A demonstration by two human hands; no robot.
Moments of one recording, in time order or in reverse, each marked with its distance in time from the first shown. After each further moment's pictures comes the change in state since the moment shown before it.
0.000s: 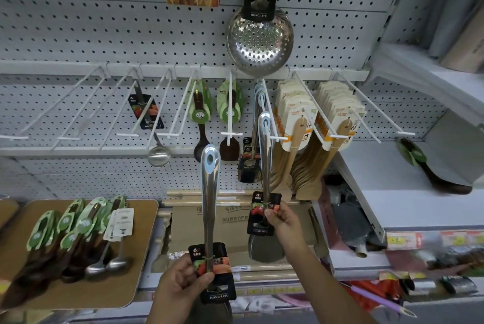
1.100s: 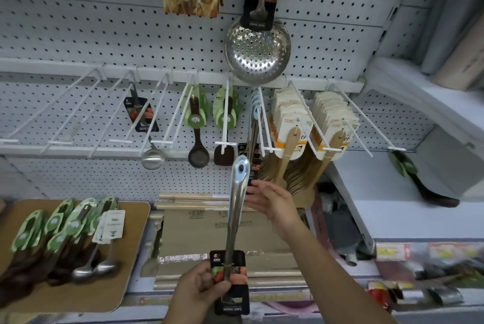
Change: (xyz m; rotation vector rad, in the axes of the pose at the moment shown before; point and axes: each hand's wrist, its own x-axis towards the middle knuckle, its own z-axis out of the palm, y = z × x) left_hand 0.008 -0.008 0.038 -0.098 -0.176 -0.045; right_hand 0.033 -0.058 0.004 0.126 -0.142 -0.005
